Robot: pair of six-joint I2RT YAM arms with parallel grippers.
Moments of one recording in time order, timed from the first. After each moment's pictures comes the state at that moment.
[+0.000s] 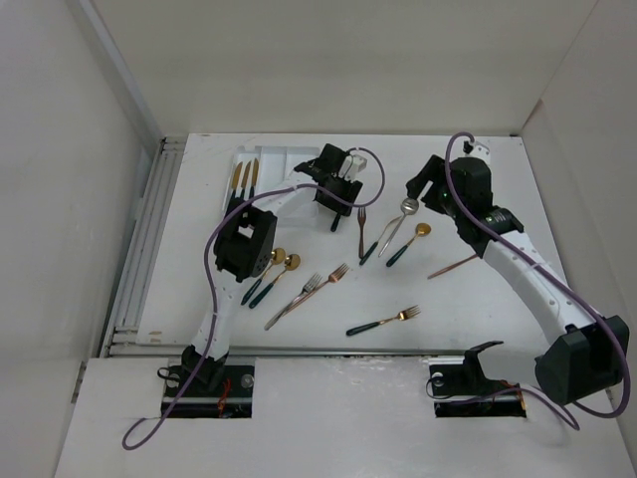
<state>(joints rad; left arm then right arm) -0.56 2.36 1.96 -0.55 0.18 0.02 0.31 1.23 1.08 -0.28 0.17 0.63</state>
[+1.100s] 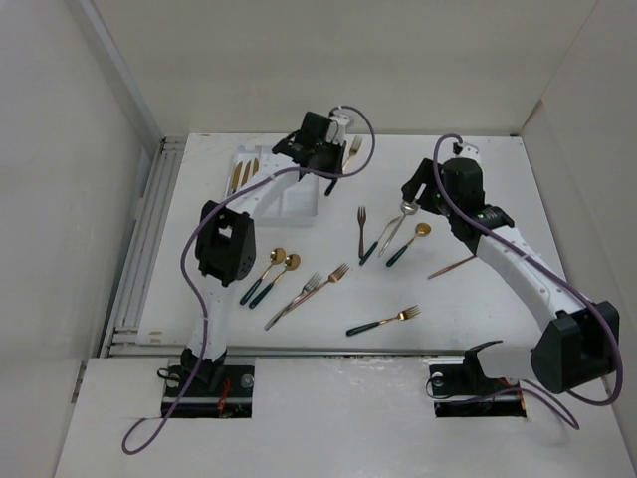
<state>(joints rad) -0.51 2.25 2.04 -0.56 0.21 -0.08 0.31 1.27 1.05 -0.25 0.16 0.57</state>
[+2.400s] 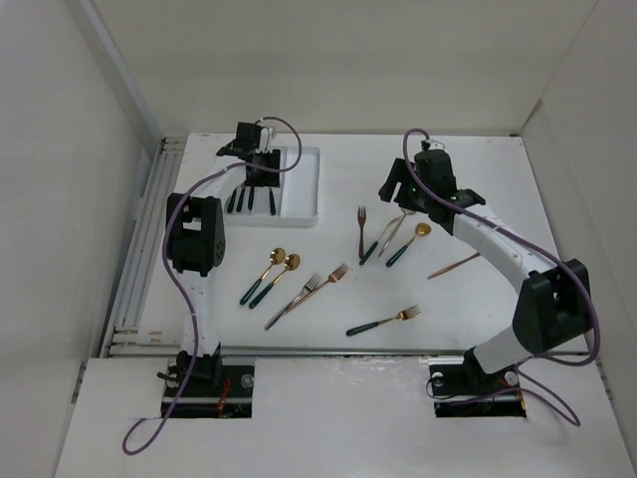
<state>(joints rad) -0.18 2.20 1.80 -0.52 0.13 -0.11 0.37 1.52 1.19 -0.27 0.09 0.57</state>
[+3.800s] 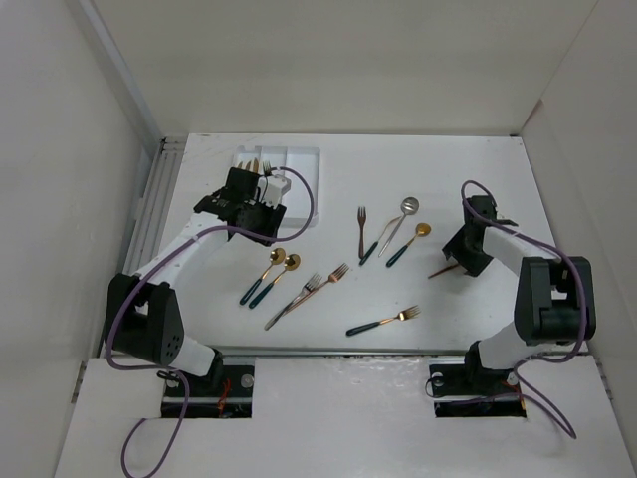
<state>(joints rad) -0.33 1.45 1.11 -0.62 0.16 0.18 -0.01 1.53 0.84 -0.51 0.22 0.78</state>
